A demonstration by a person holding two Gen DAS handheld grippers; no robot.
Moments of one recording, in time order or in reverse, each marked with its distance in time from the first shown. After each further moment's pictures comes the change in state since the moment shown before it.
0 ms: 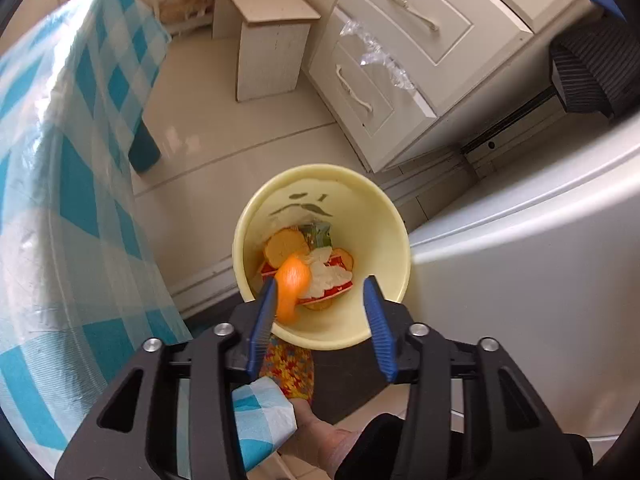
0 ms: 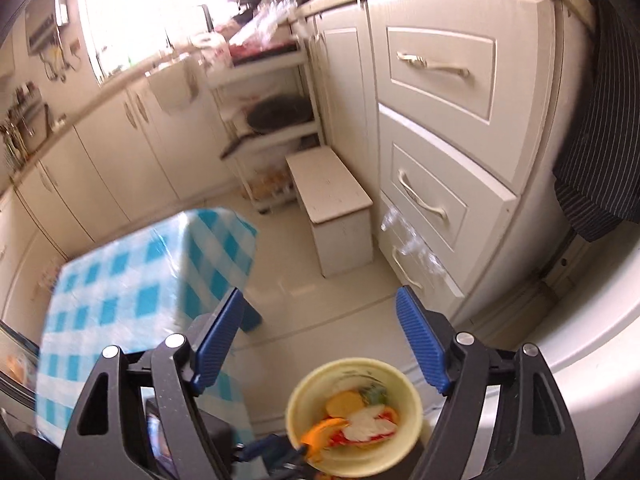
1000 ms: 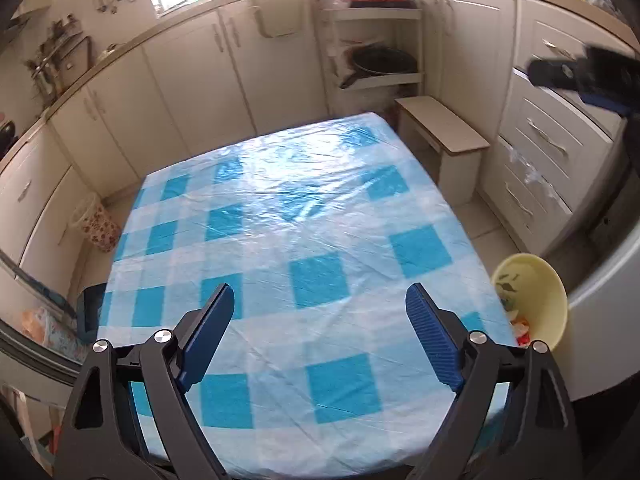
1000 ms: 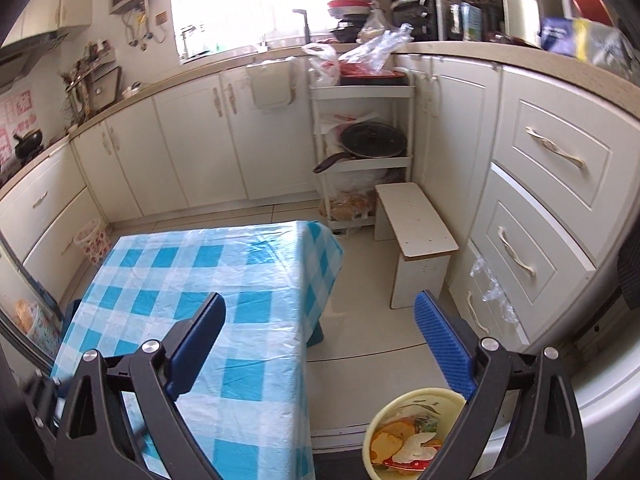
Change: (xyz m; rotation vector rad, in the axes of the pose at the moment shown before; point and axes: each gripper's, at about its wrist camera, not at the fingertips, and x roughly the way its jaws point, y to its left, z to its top) left arm -0.219 0.186 -0.055 -0.100 -0.410 0.530; right arm -0.005 0.163 -0.012 -0.253 -0.057 0.131
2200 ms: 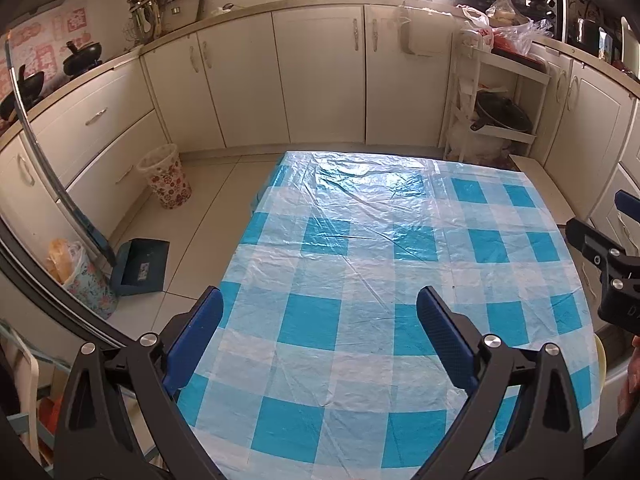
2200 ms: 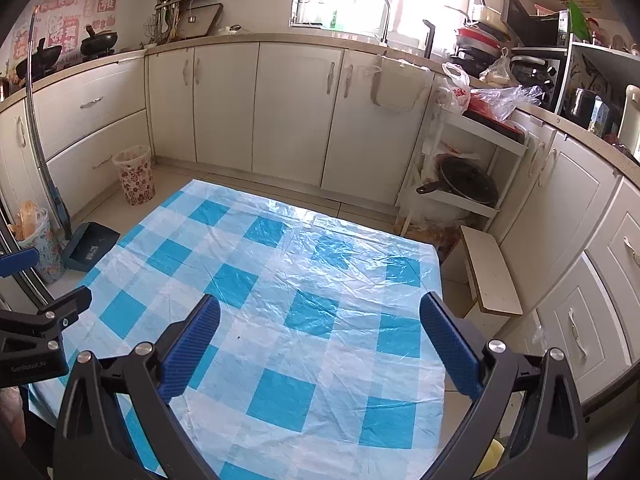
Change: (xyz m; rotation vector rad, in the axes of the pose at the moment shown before) left arm 0.015 0.180 -0.016 -0.276 -0.040 0.163; right arm 0.057 0.180 -0.018 -0.313 0.003 0.055
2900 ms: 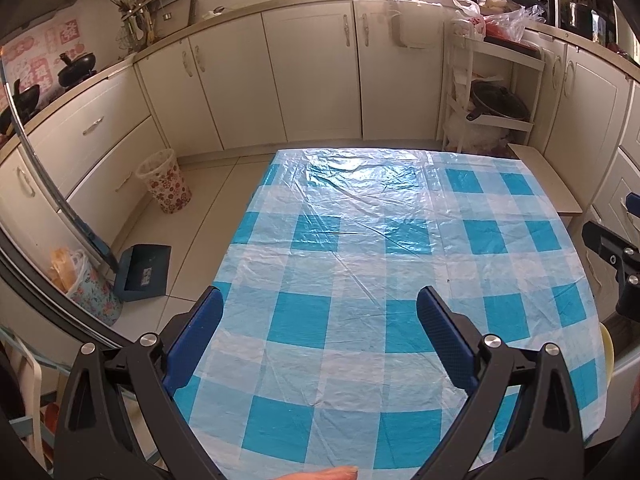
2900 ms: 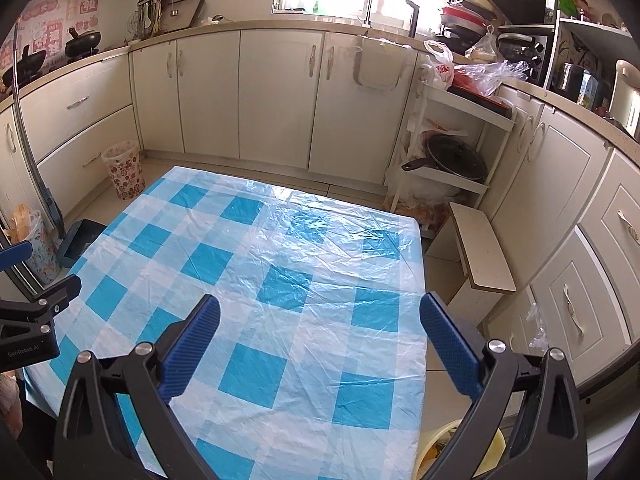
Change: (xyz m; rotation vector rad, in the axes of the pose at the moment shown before) left arm 0.003 -0.020 -0.004 0.043 0.003 0.020; right arm 0.001 -0.024 -0.014 0.036 0.053 -0.009
